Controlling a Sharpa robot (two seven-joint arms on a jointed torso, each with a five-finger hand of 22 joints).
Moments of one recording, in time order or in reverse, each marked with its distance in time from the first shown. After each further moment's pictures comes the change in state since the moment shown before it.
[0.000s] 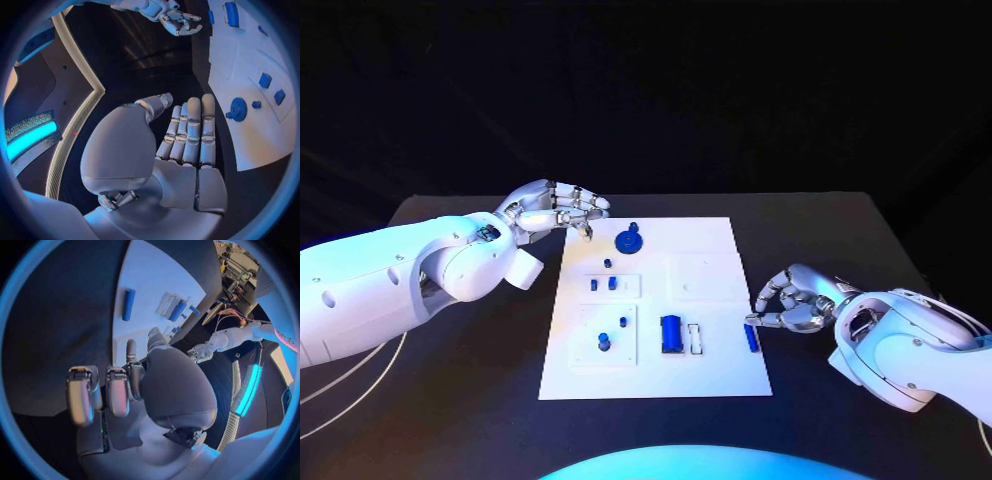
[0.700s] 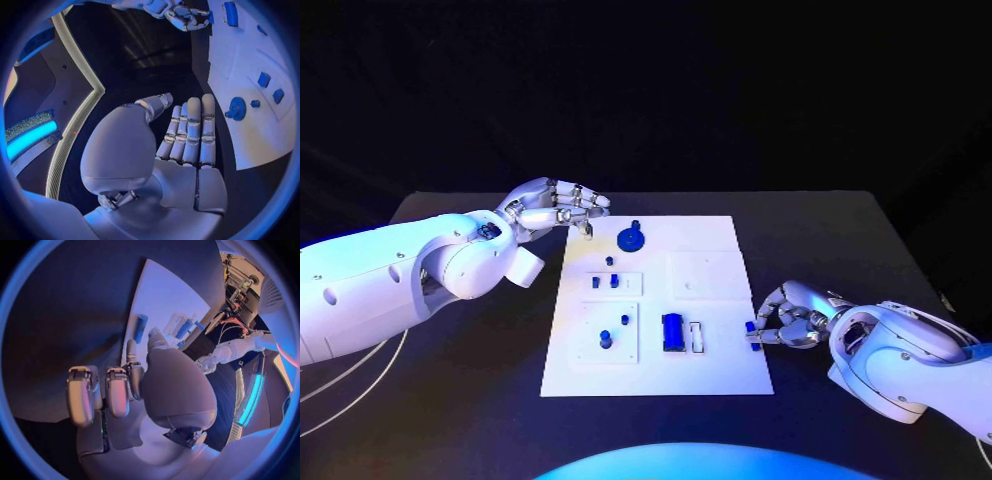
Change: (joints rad) left arm 0.000 0.001 0.000 -0.002 0.001 0.000 0.001; left_hand 0.000 0.000 0.000 0.000 0.000 0.000 0.000 0.000 0.000 0.000 0.000 0.000 0.000 0.000 0.000 0.000 0.000 0.000 0.000 0.000 0.000 0.000; right arm -0.051 0.025 -0.004 -0.031 -0.055 0.046 -0.033; right_hand 0.000 0.000 0.003 0.003 -0.010 0.018 -0.003 0.000 -0.001 0.000 0.000 0.000 0.000 0.000 0.000 0.000 0.000 0.000 0.000 0.000 0.003 0.000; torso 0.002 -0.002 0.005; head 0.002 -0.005
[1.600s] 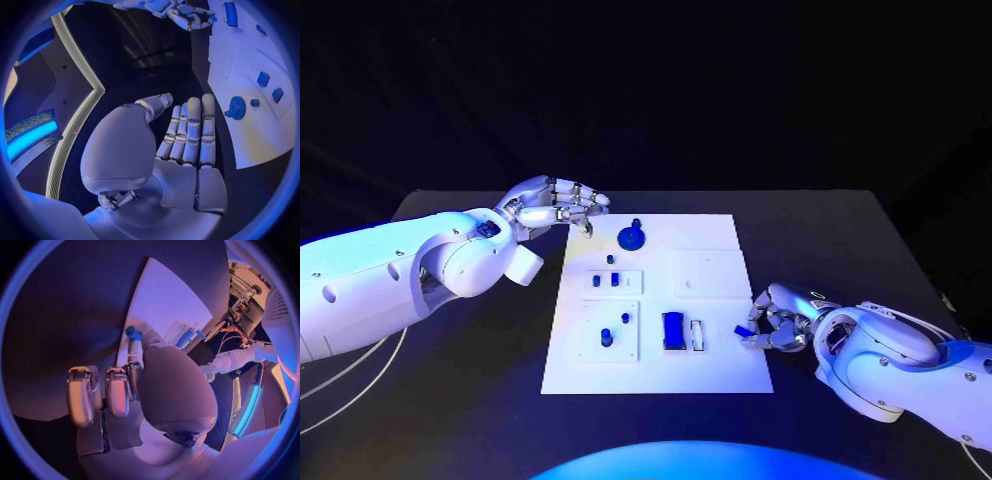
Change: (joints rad) left arm 0.000 -0.006 0.000 0.002 0.000 0.001 -0.001; left_hand 0.000 0.000 0.000 0.000 0.000 -0.003 -0.004 0.006 0.000 0.000 0.000 0.006 0.000 0.000 0.000 0.000 0.000 0.000 0.000 0.000 -0.007 -0.004; right arm -0.026 0.062 0.008 -0.023 -0.092 0.020 -0.036; right_hand 0.127 -0.016 0.174 -0.006 -0.015 0.035 -0.024 -0.020 0.071 0.000 -0.015 0.000 -0.001 -0.001 -0.003 0.000 0.000 0.000 0.003 -0.003 0.008 0.000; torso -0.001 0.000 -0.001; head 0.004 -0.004
